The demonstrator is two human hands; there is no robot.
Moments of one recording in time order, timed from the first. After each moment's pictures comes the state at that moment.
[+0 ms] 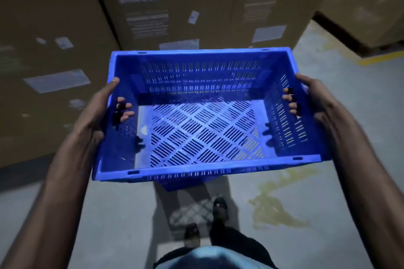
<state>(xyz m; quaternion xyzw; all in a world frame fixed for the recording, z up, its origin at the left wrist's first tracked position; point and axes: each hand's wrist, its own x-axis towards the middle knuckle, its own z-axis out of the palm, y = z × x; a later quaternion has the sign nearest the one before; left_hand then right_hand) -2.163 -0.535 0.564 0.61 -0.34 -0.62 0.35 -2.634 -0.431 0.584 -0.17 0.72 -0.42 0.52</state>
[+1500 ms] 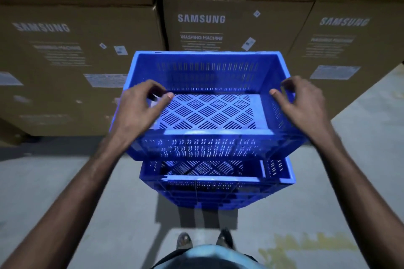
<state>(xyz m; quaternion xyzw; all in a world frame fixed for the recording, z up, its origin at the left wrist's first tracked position) -2.197 -0.586 0.583 0.62 -0.69 -0.14 0.35 -2.584 -0.613 0.581 -0.68 0.69 -0.26 0.05</state>
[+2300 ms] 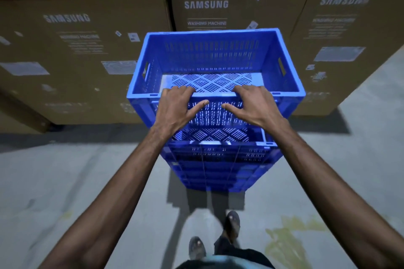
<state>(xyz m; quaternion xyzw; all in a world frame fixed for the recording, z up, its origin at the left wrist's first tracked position) -2.253 -0.526 0.512 0.59 -0.78 0.06 0.18 -2.511 -0.539 0.530 -0.83 0.54 -0.13 -0.02</state>
